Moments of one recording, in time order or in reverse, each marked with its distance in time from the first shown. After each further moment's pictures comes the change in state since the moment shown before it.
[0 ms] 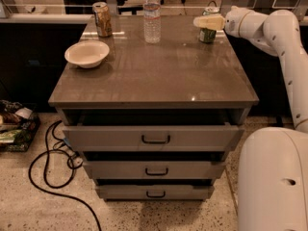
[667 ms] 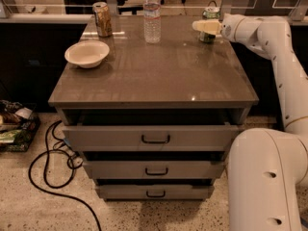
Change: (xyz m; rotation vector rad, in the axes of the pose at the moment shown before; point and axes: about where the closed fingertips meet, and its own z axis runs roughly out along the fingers) arm 0.024 -0.005 0.017 -0.004 0.019 0.056
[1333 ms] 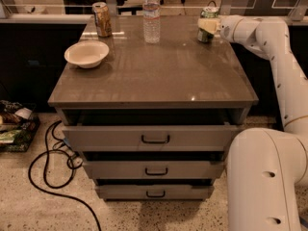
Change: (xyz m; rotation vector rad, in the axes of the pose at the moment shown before) arm 0.003 0.005 0.006 -0.008 0.003 0.002
